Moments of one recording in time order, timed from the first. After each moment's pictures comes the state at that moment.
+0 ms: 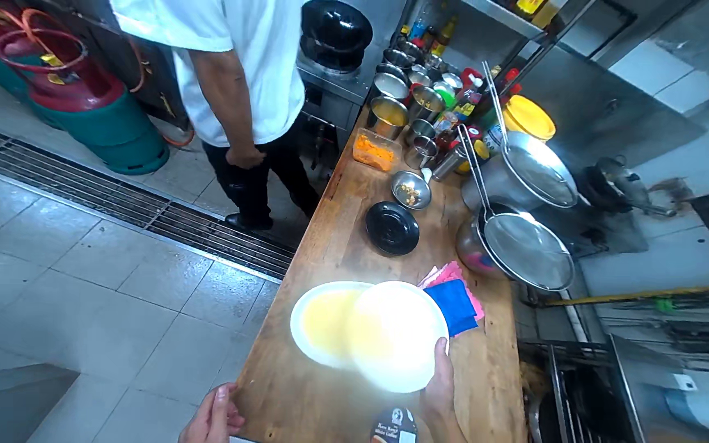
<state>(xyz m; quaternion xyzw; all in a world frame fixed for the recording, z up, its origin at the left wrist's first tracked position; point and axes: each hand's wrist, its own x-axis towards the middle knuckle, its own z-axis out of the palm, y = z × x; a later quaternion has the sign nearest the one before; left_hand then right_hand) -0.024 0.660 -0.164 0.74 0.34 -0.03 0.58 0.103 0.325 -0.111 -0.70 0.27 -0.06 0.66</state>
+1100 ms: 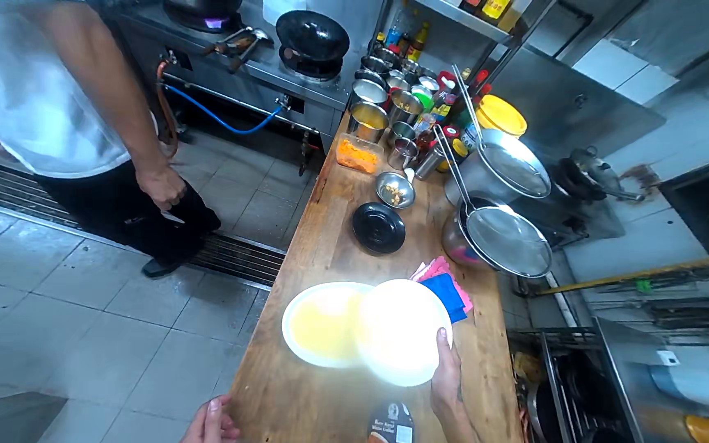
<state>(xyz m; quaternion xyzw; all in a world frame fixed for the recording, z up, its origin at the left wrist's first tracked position) -0.027 0.660 -0.162 0.74 0.33 -0.04 0.59 0.109 0.312 -0.080 -0.73 0.31 -0.07 0.60</state>
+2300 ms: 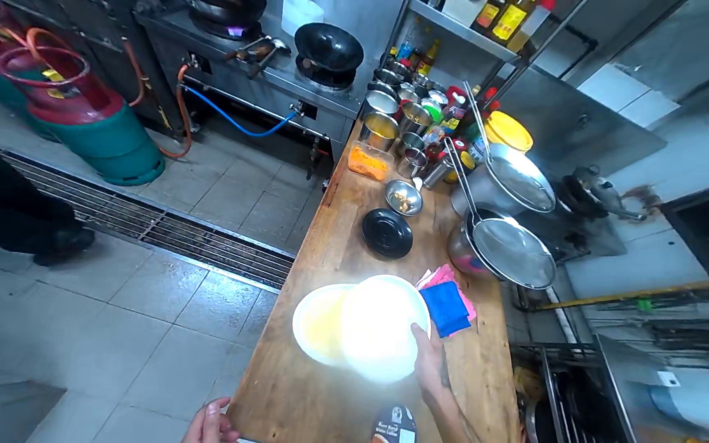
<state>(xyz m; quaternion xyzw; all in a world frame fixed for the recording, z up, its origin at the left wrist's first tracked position) -0.044 0.670 -0.171 0.72 0.35 -0.03 0.60 0.130 0.357 -0.051 -0.82 0.25 0.04 0.50</state>
